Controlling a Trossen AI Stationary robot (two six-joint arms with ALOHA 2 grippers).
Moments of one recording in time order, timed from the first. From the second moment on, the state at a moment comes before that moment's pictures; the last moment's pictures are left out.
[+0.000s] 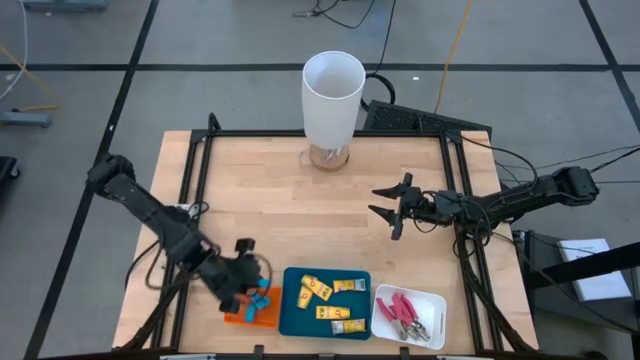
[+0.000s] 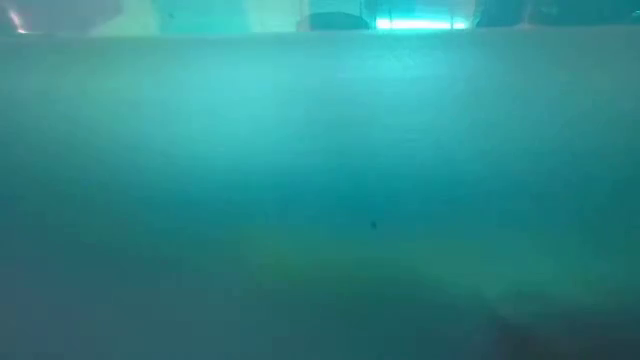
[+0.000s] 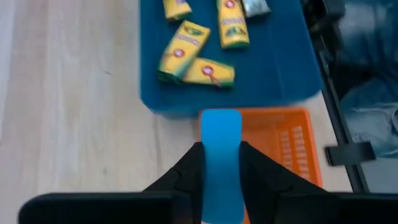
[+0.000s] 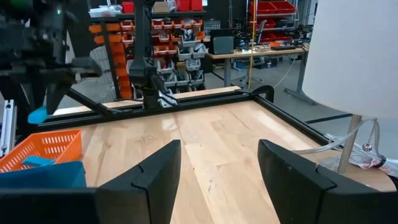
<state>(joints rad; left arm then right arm) -0.69 1.32 0.99 -0.63 -0.23 -0.48 0.11 0.96 0.29 0.65 0.36 0.09</state>
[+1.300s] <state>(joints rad) -0.94 1.32 0.60 -0.20 -0.37 -0.85 0.11 0.96 0.29 0.65 0.36 0.09</state>
